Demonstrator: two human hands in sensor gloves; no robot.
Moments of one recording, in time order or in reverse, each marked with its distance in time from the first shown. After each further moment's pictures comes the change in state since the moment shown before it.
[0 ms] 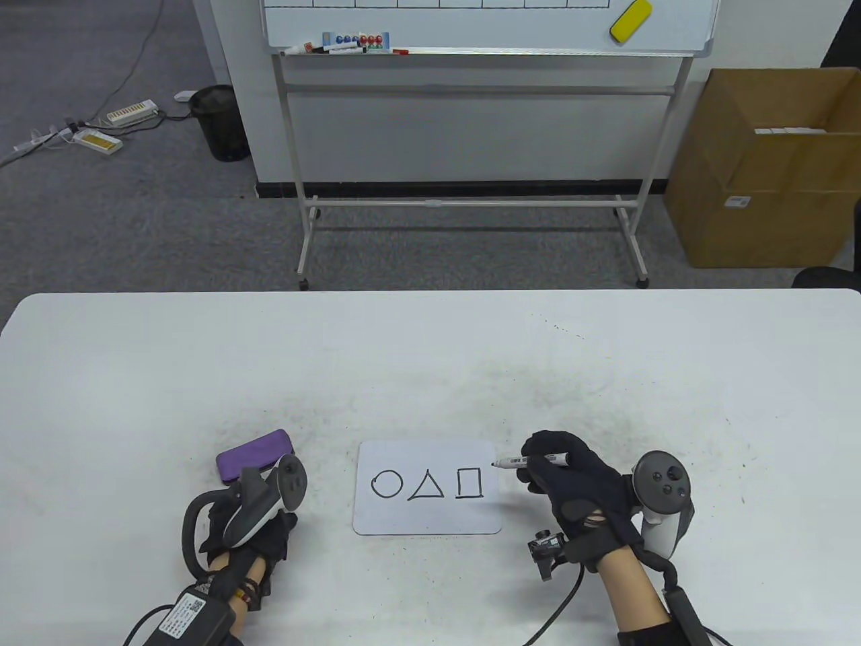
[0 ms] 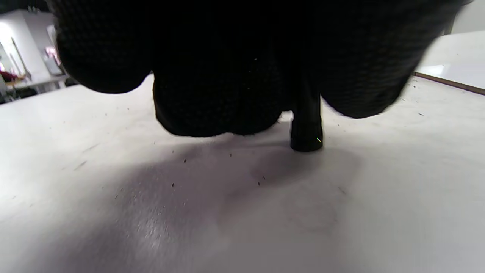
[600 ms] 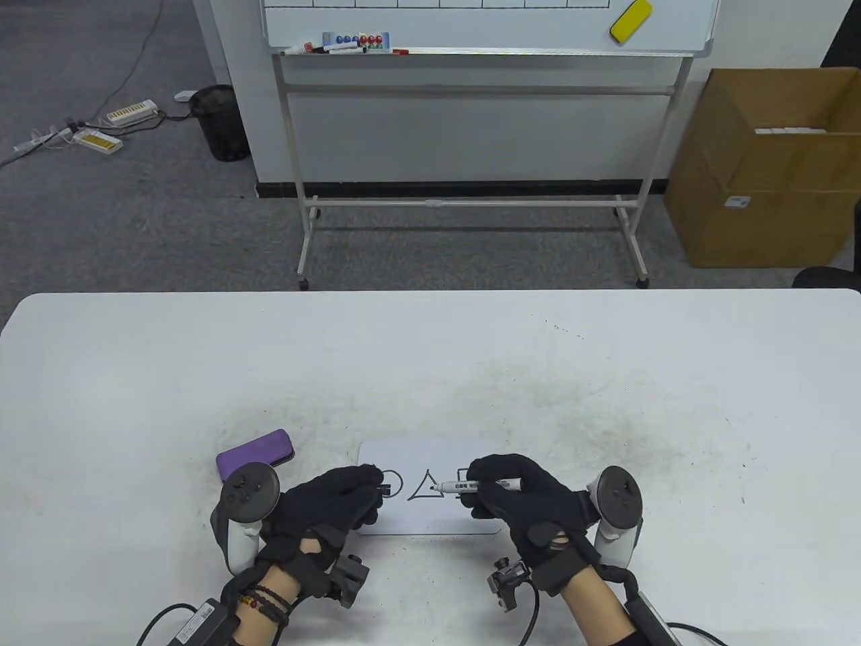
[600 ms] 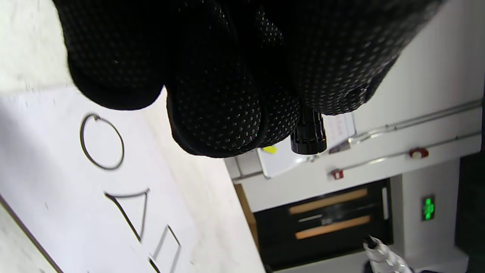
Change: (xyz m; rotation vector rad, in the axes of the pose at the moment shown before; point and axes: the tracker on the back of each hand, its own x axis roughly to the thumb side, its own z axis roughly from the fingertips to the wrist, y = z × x) left_hand 0.033 0.012 0.031 -0.109 -0.273 1.430; right_hand 0.001 0.063 0.023 0.218 -0.001 -0.255
